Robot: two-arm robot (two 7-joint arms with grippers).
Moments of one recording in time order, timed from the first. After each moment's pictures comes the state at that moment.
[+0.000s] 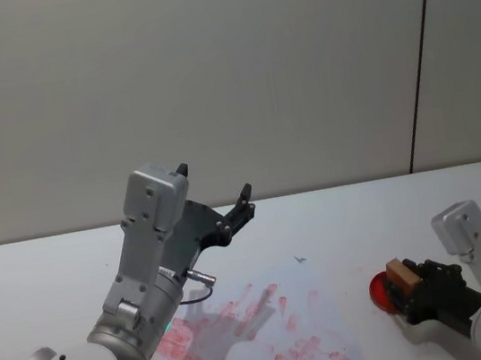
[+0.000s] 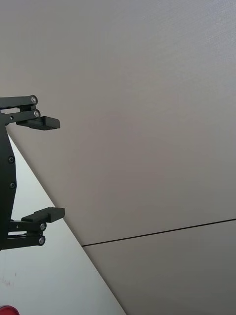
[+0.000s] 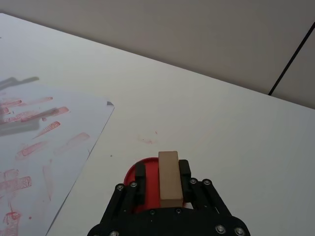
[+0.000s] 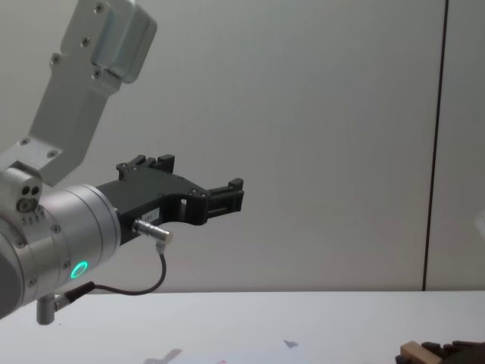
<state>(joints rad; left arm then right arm) -0.24 0.38 0.45 -1.63 -0.20 0.01 -0.01 0.08 0.28 -0.29 -1.48 0.11 0.23 0.21</state>
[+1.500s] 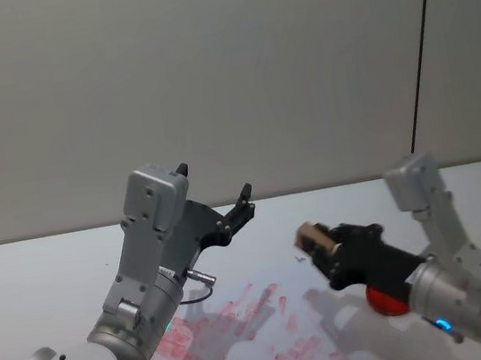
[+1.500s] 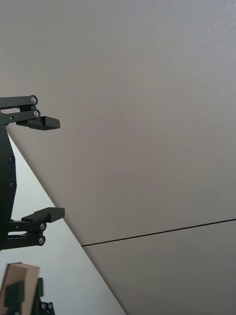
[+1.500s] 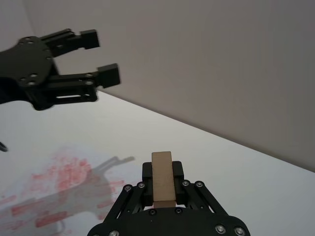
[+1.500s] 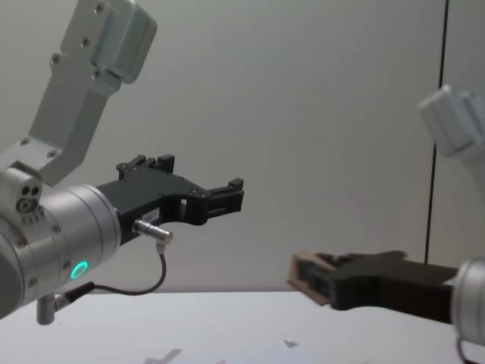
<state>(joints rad) -0.24 0.38 0.45 -1.63 -0.20 0.01 -0.01 0.16 0.20 -0.33 -1.55 0.19 0.20 0.40</state>
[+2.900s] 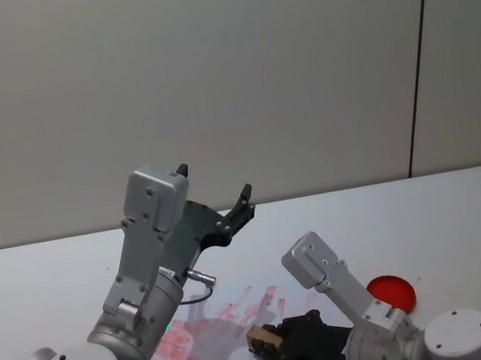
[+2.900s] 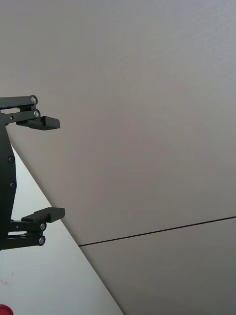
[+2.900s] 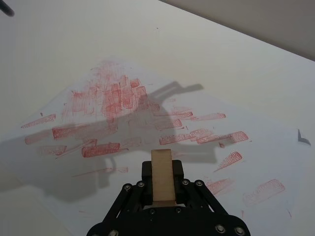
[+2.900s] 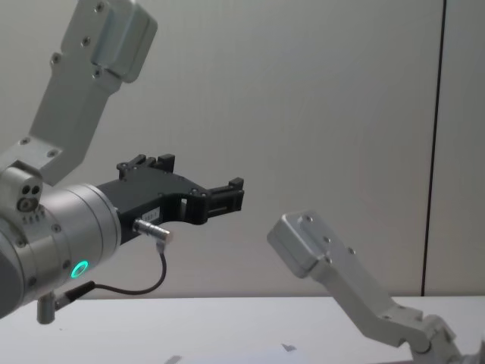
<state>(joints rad) -0.24 0.38 0.45 -1.63 -0.20 0.01 -0.01 0.24 0.10 -0.46 -1.36 0.01 0.39 0.51</state>
